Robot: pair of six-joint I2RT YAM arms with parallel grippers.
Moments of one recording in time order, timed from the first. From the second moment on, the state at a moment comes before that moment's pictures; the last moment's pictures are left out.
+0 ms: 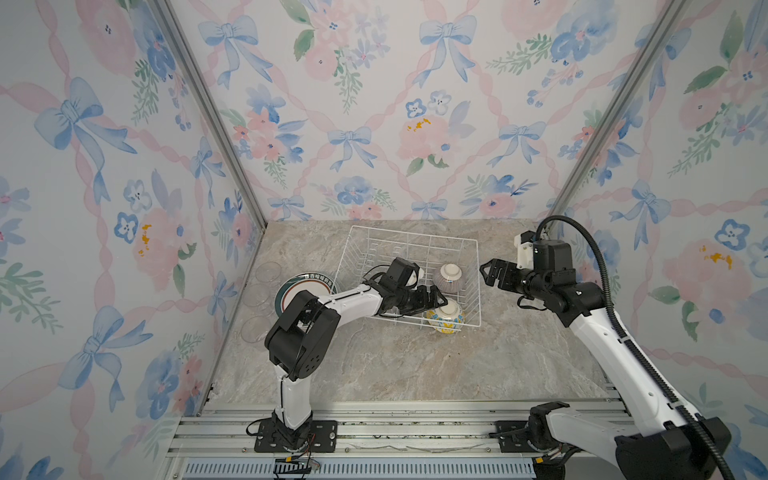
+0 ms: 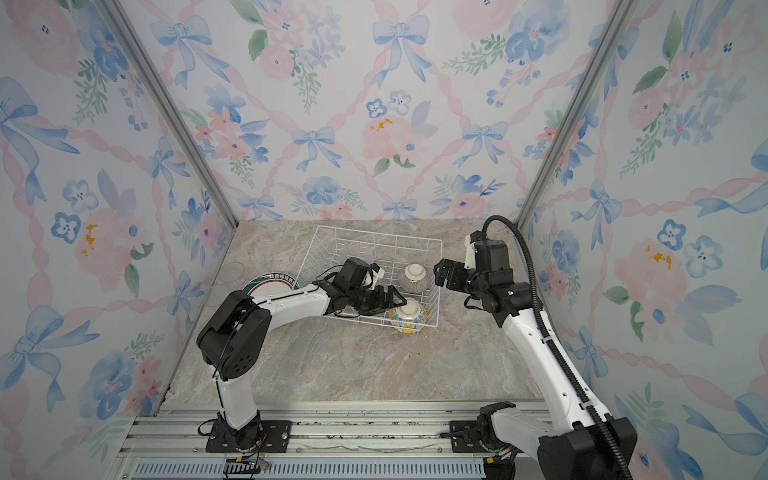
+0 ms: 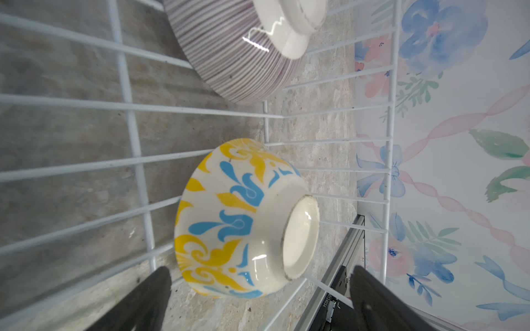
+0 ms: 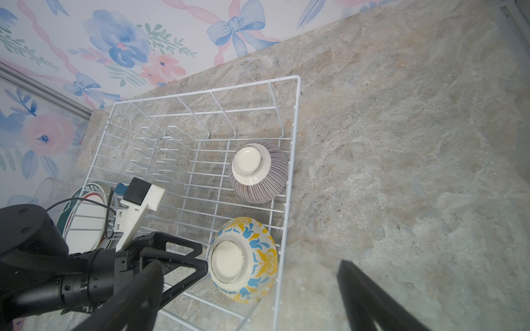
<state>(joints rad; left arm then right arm) -0.67 1.90 1.21 -0.10 0.52 -0.78 0.22 1.15 1.13 -0.66 -0.11 0.39</state>
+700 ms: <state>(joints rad) -0.69 1.94 1.21 -0.08 0.52 -0.79 0.21 1.15 1.11 -0.68 -0.11 0.38</state>
